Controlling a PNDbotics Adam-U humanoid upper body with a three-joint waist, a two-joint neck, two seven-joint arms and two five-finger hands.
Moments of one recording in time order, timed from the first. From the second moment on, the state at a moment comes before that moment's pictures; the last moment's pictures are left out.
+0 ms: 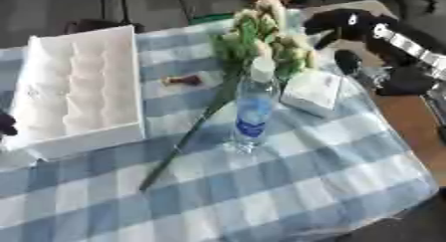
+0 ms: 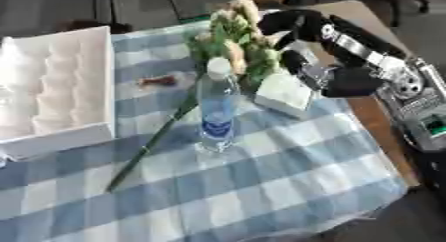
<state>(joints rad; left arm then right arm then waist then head) -0.10 0.31 0.04 -1.98 0.21 -0.36 -0.38 -0.29 -0.64 -0.01 -1.84 -0.01 -0.39 0.53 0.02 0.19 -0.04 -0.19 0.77</state>
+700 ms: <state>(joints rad) -0.10 0.31 0.04 -1.98 0.21 -0.36 -0.38 -0.29 -0.66 -0.04 -1.89 0.07 -0.44 0.57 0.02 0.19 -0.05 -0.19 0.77</state>
